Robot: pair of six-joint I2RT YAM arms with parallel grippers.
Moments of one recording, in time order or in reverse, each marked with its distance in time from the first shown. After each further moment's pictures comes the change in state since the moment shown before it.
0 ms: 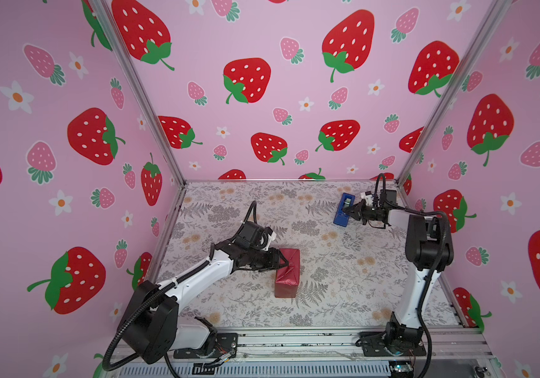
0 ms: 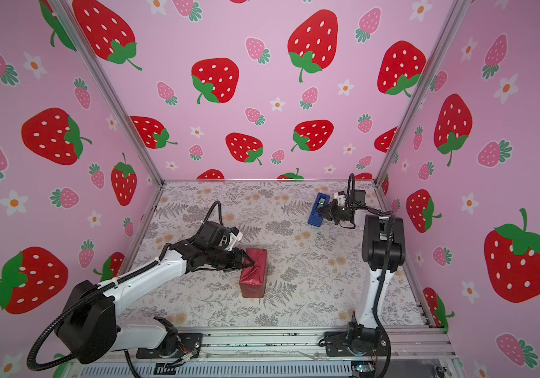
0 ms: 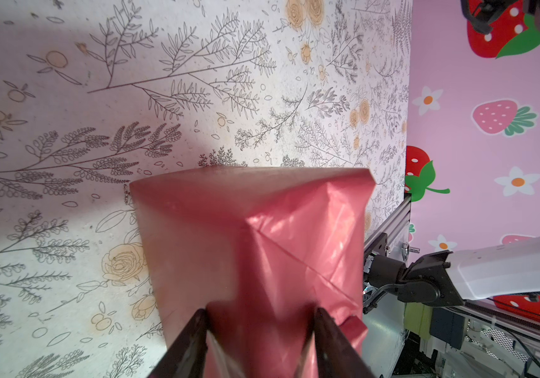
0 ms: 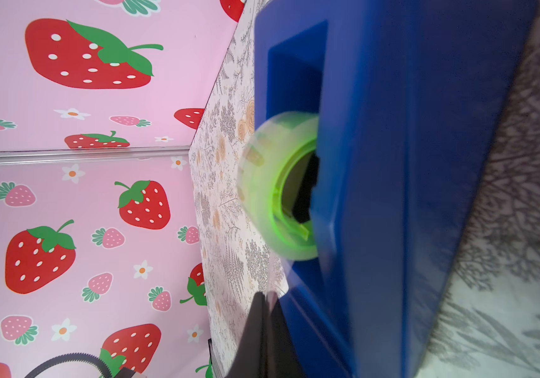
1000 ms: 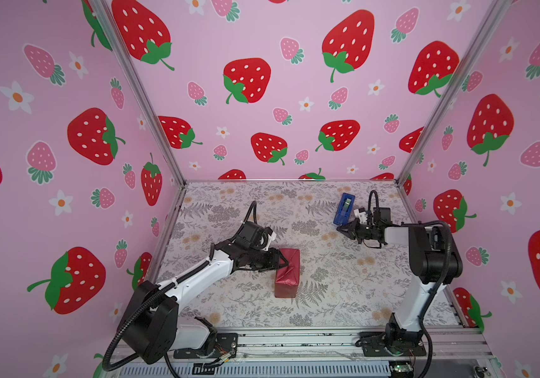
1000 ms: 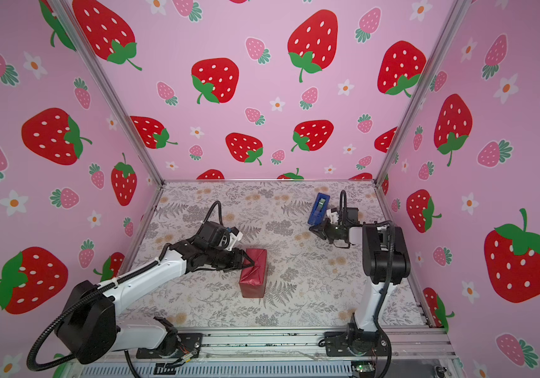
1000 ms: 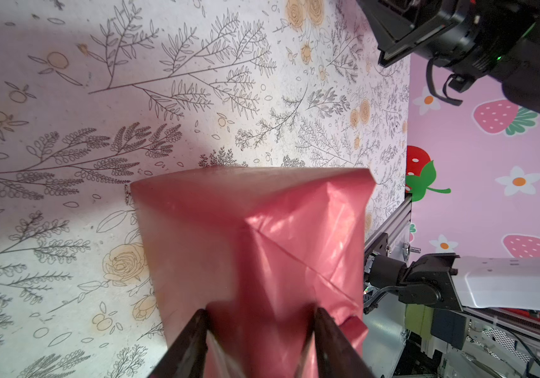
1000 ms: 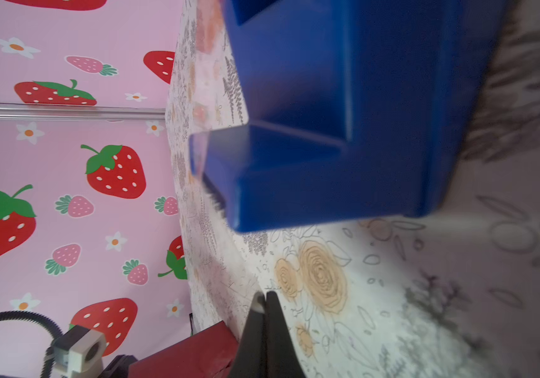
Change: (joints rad) left arm 0.000 0.000 -0.001 -0.001 -0.003 0.003; right arm 0.077 -0.155 -0.372 0.153 0.073 -0.053
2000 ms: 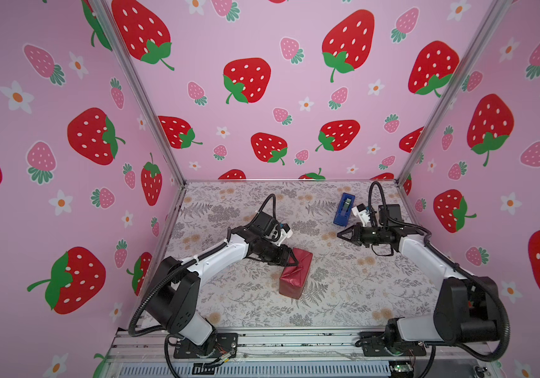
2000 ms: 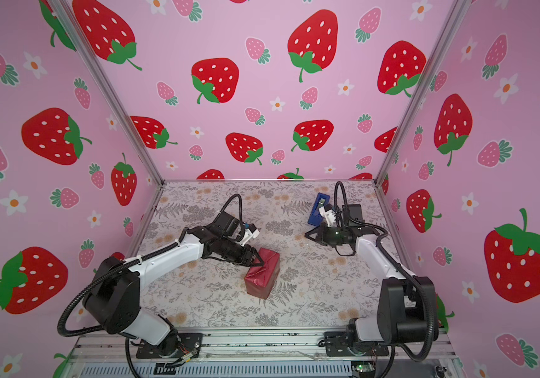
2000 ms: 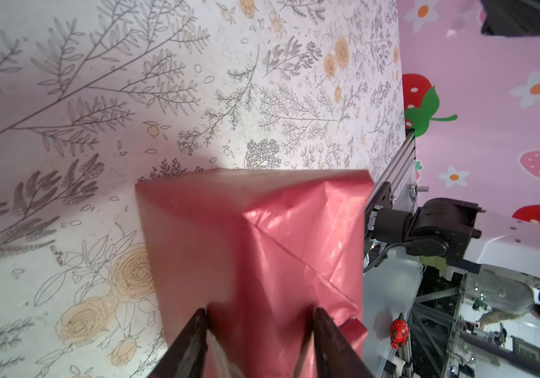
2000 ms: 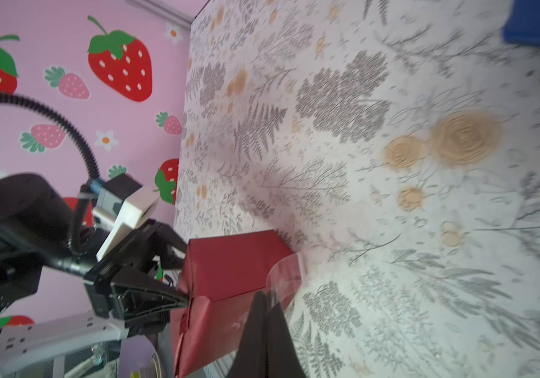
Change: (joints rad) left arm -0.041 0.247 0.250 -0.143 0.128 0.297; right arm 0.143 -0.573 -0.048 -0.578 0.010 -0.304
